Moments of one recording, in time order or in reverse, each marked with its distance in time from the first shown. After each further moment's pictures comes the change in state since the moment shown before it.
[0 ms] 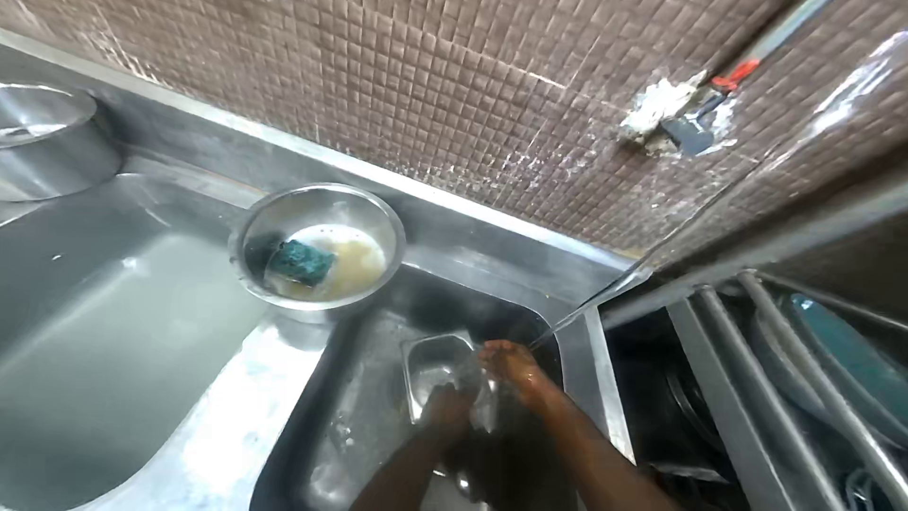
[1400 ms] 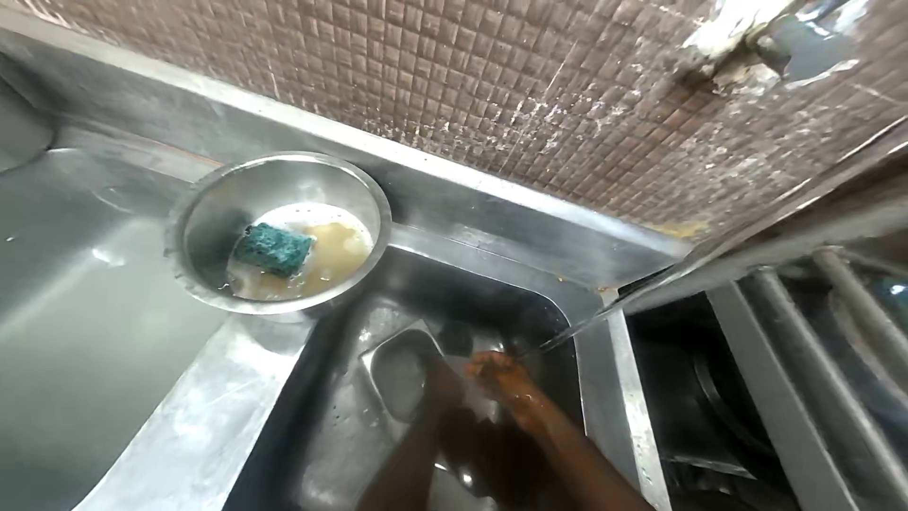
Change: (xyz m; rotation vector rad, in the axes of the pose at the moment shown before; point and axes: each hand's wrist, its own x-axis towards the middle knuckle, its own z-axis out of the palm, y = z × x) left_hand 0.058 -0.022 0.014 -0.655 0.162 -0.405; right_hand 0.017 0.045 0.007 0.041 -0.116 0.061
